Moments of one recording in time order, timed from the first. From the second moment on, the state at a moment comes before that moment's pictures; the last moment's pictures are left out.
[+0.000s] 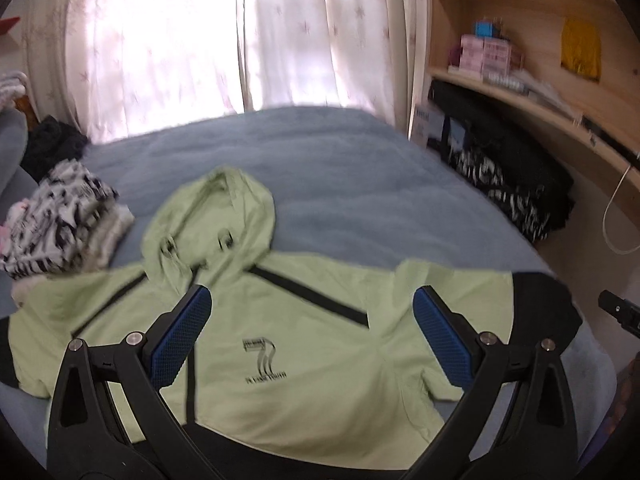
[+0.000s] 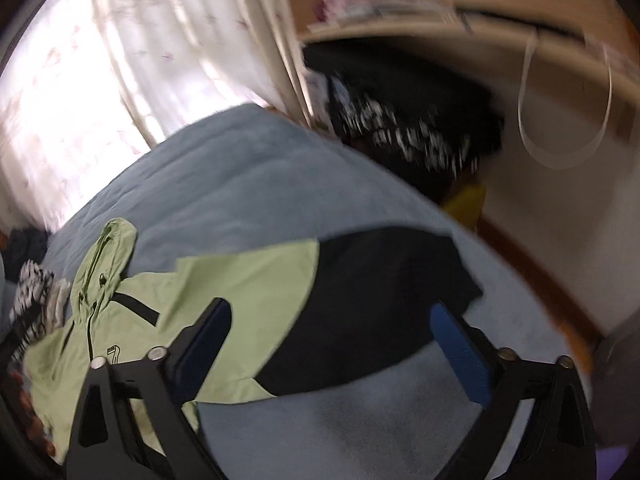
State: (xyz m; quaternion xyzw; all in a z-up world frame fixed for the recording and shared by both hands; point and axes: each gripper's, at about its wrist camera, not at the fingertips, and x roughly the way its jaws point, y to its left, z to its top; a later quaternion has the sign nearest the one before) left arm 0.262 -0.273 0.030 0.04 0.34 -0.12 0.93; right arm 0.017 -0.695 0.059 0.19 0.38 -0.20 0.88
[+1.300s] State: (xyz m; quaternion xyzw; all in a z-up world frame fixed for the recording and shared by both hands) left arm 0.272 -0.189 -0.035 -0.01 0.39 -0.09 0.92; right arm 0.145 -0.608 0.027 0.23 0.29 0.00 0.93
